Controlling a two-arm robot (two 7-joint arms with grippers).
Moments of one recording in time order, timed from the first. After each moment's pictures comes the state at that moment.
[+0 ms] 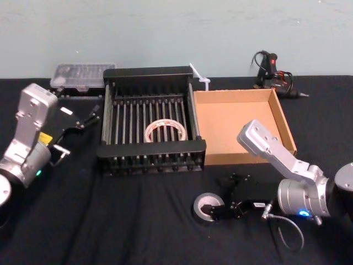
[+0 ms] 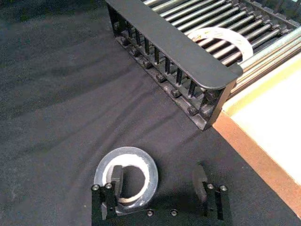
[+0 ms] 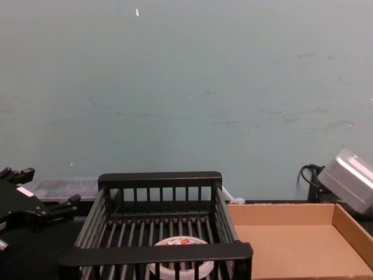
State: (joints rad) left arm -0.20 0.60 0.45 -1.41 -0.25 -0.12 0.03; right arm 0.27 0.64 -0.63 -1.62 0.36 0.49 0.56
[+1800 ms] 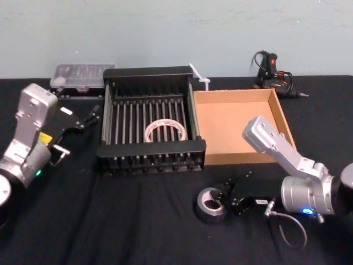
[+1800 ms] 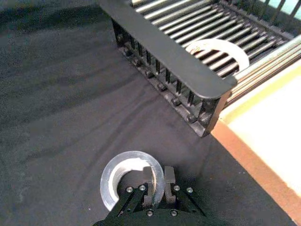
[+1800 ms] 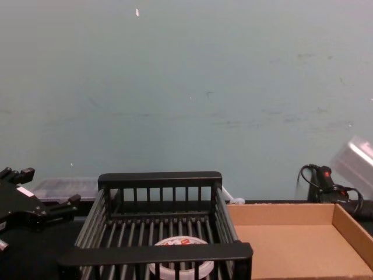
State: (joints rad) left arm -0.20 0.60 0.45 -1.41 -0.25 -0.12 0.03; right arm 0.25 0.65 -0.61 -1.64 0.38 0.46 0.57
